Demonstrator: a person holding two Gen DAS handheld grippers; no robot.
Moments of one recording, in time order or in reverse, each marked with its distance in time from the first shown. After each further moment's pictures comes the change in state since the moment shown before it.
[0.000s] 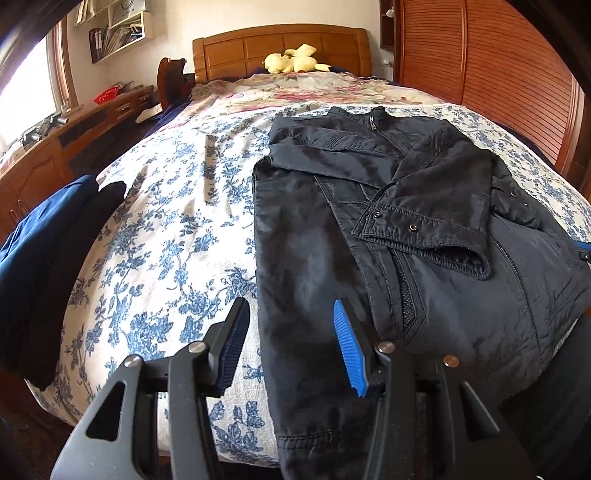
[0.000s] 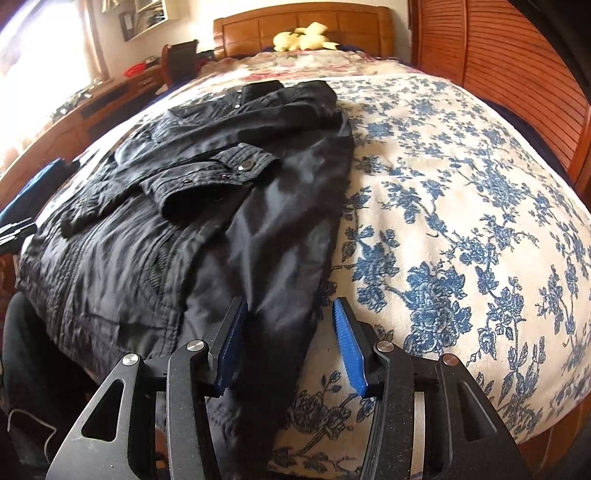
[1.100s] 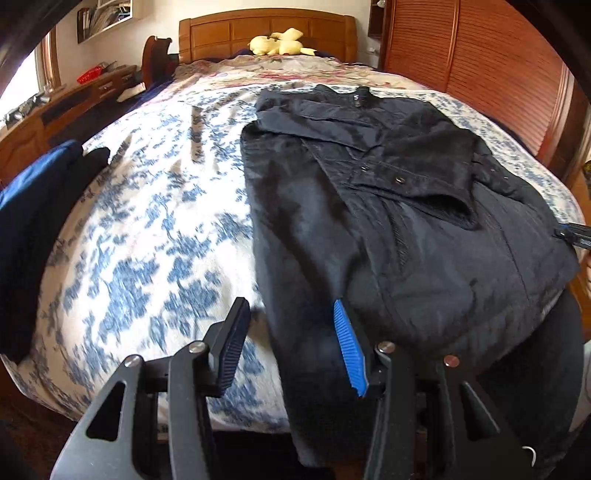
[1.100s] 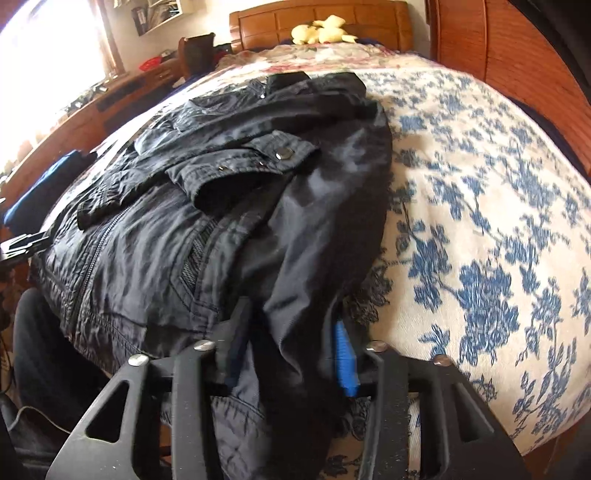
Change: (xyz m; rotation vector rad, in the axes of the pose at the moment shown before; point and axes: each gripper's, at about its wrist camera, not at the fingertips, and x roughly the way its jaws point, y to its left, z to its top) left arm -0.001 0.014 -0.039 -0.006 0.059 -0.128; right arm 0.014 0.027 0.005 -0.026 0.002 0.034
